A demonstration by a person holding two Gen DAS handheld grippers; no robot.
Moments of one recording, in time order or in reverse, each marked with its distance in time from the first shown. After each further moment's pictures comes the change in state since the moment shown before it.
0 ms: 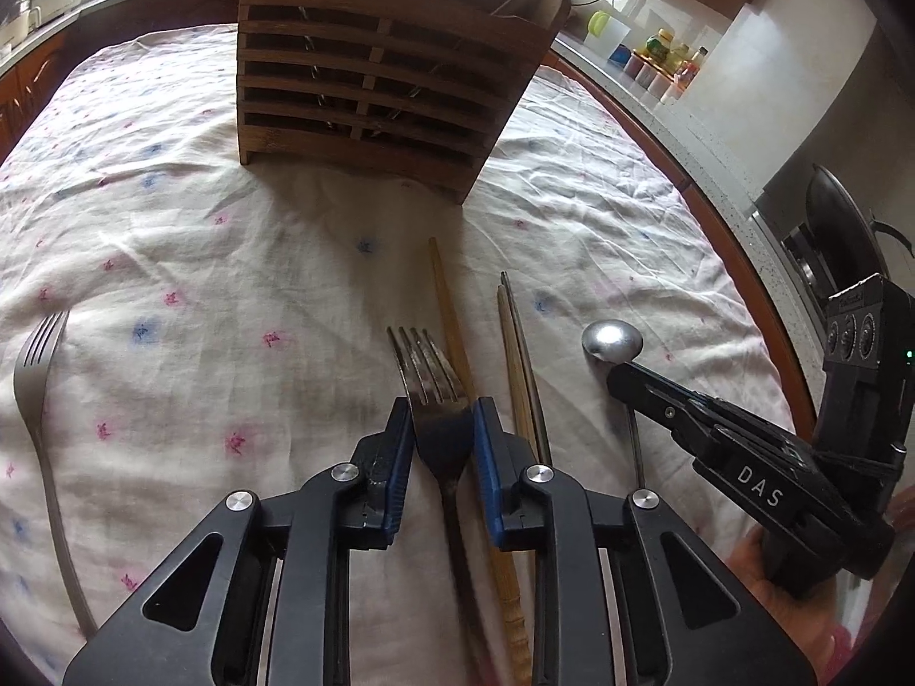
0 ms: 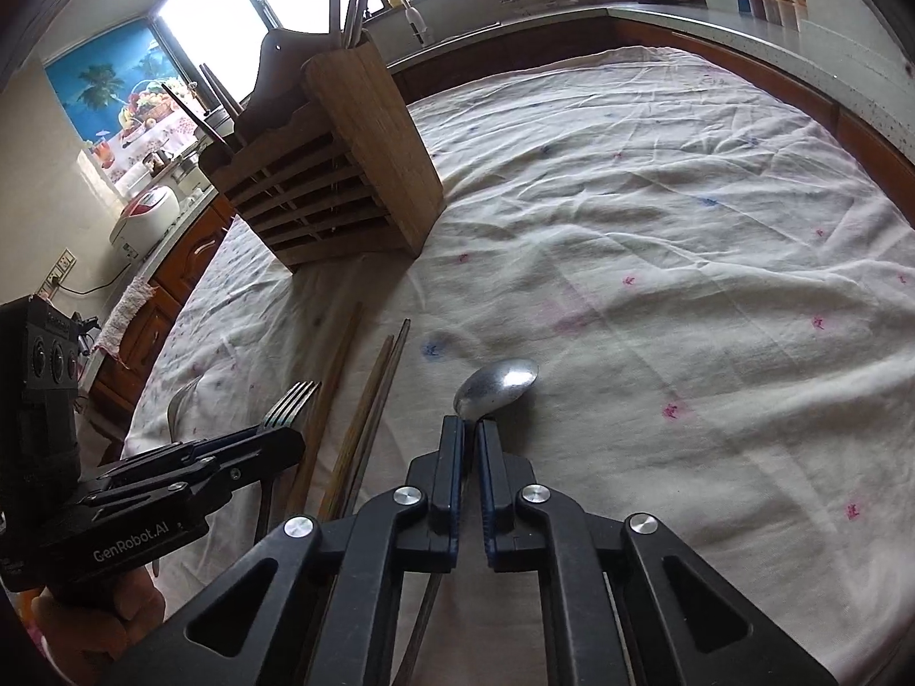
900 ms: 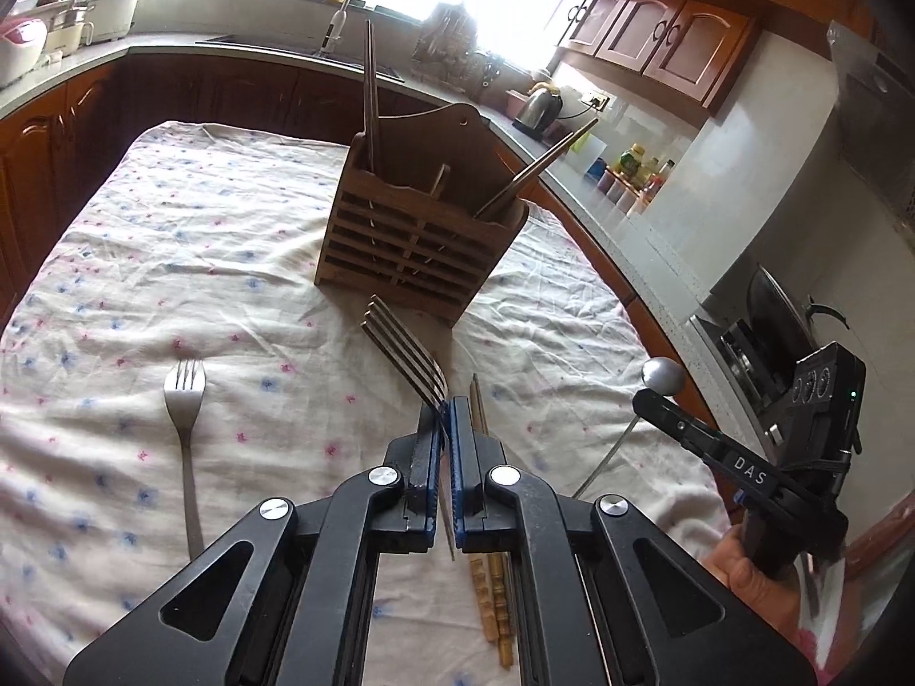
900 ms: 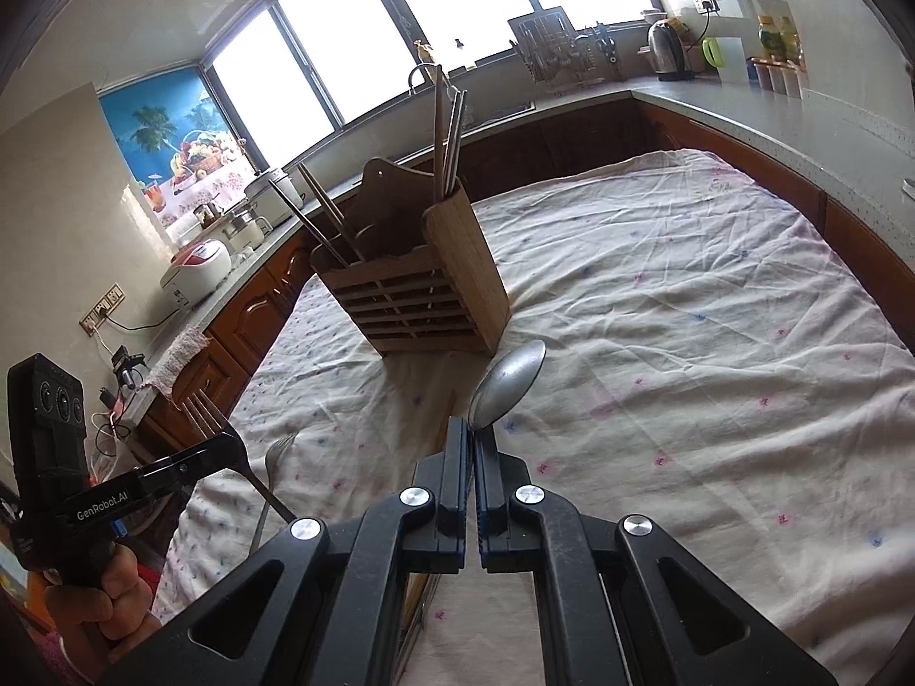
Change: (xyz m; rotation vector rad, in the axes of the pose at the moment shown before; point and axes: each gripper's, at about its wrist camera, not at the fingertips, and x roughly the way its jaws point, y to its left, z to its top) left arm -0.127 0.018 -0.007 -0.064 -0.265 -0.061; right arm -0.082 0.033 0.013 -0.029 -0.193 0.078
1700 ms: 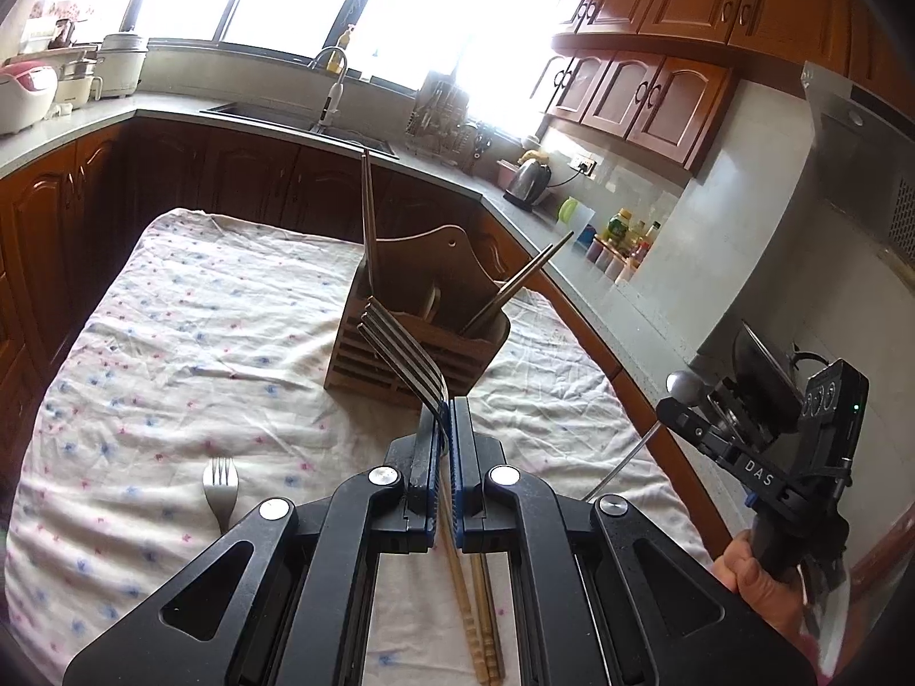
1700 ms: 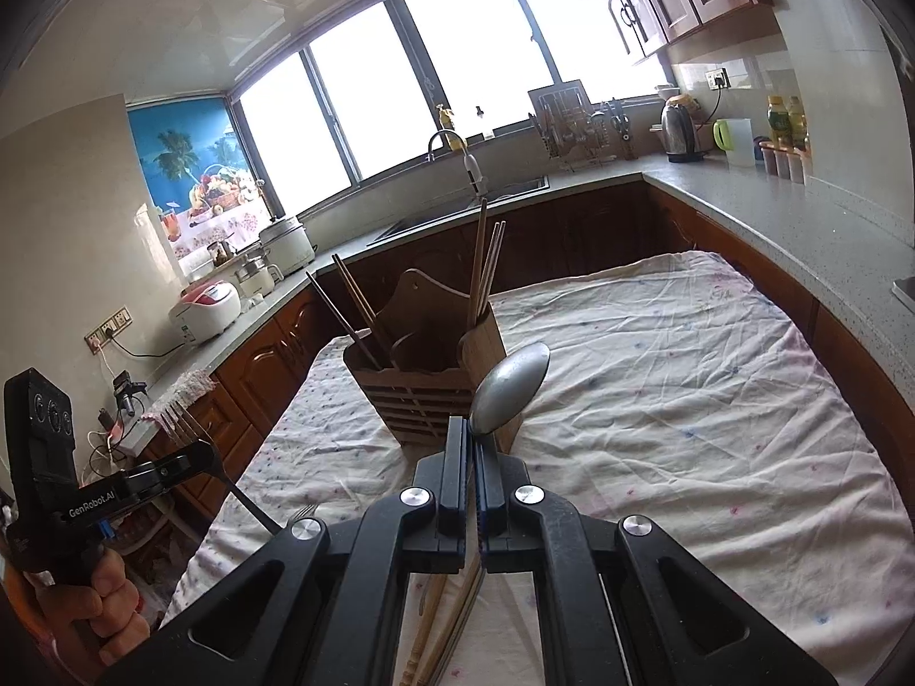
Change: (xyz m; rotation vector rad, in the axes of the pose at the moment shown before) left arm -0.044 -0.001 0.039 0.017 -0.176 -0.013; right arm -0.034 0.024 0.043 -0.075 -0.165 -0.013
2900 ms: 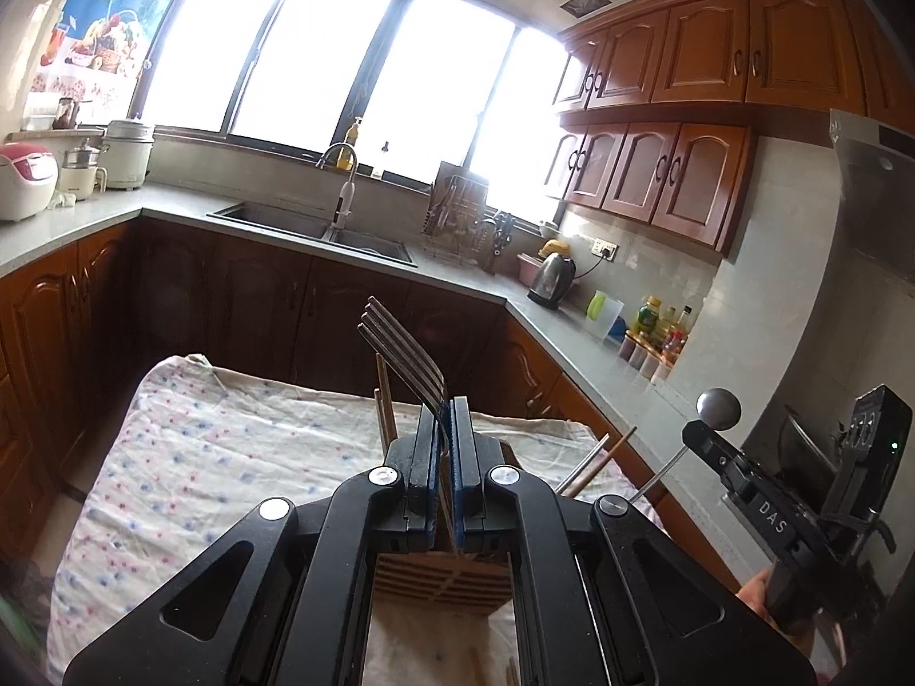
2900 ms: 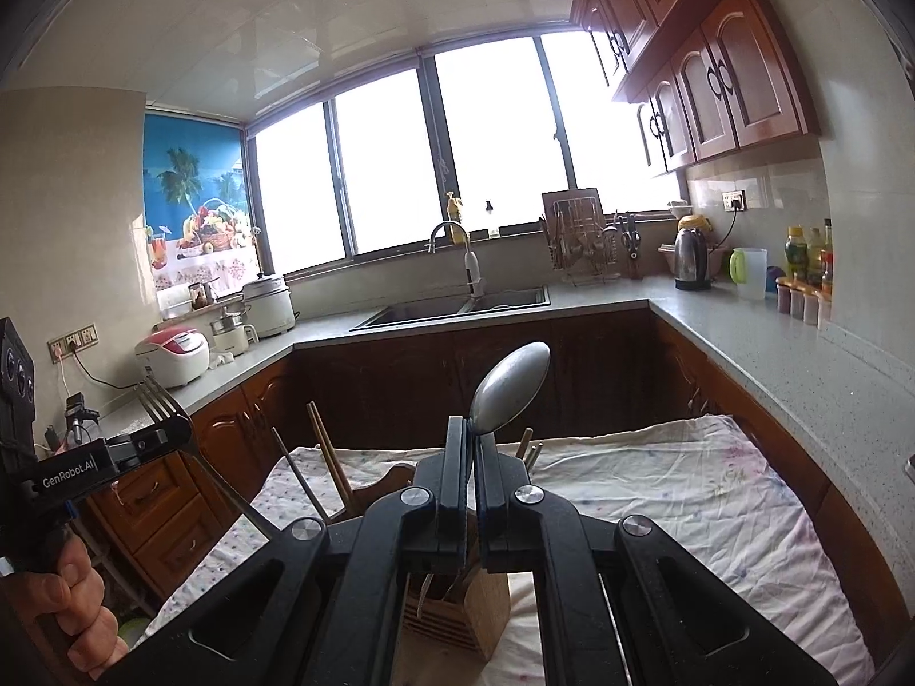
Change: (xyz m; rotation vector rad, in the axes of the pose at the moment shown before) left arm 0.059 0.012 0.115 0.059 -0.233 0.069; right arm 0.067 0.040 0.095 -0.159 -0.237 -0.081
